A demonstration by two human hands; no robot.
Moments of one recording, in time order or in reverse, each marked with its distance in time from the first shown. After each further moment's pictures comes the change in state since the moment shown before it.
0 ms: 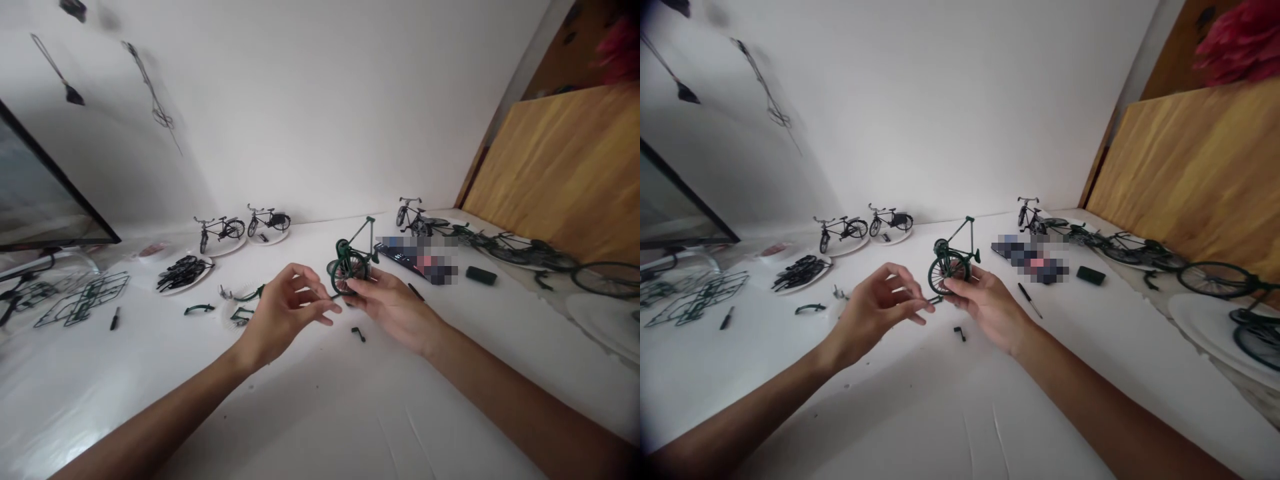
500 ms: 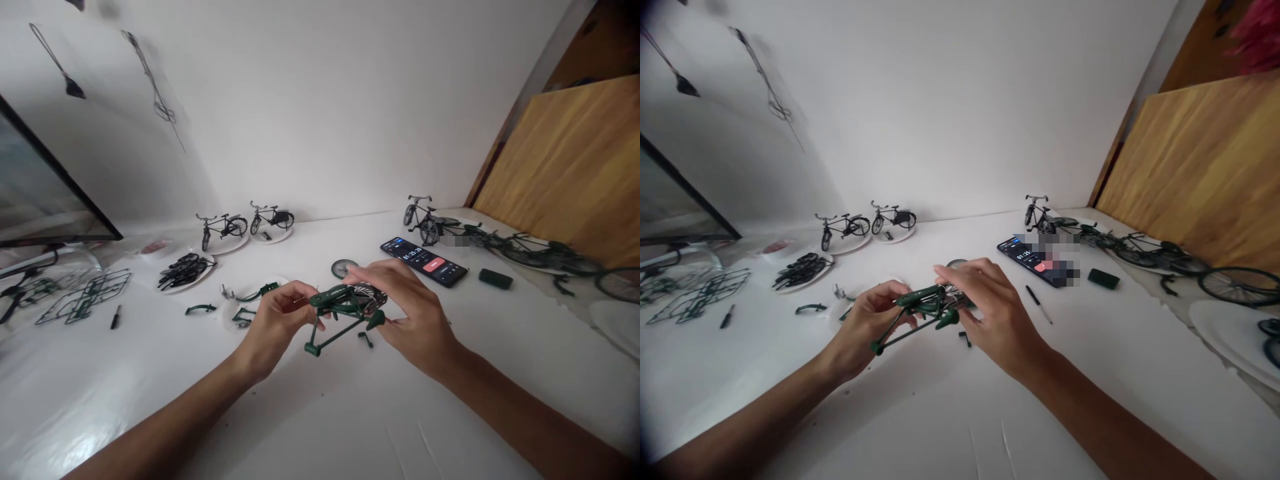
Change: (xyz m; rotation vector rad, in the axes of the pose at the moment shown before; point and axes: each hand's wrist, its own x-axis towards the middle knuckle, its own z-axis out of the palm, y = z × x) left_hand -0.006 -0.022 -0.012 -0.200 0.057 -0.082; right_hand -0.012 -0.009 -0.001 -1.004 -0.035 -1.003
